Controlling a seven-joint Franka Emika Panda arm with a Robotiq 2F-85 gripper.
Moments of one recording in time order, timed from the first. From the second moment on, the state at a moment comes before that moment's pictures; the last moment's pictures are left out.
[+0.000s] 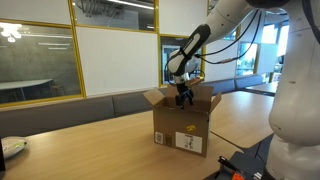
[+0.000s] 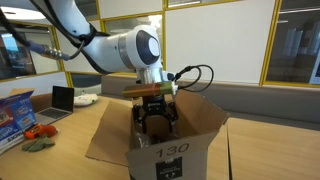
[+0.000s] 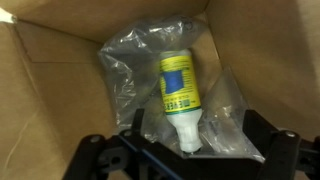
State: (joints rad) arm -0.11 0.04 -0.11 -2.23 -0.22 2.14 -0.13
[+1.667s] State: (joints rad) arm -0.09 -0.55 -0.03 -2.49 -0.13 1.98 0.24
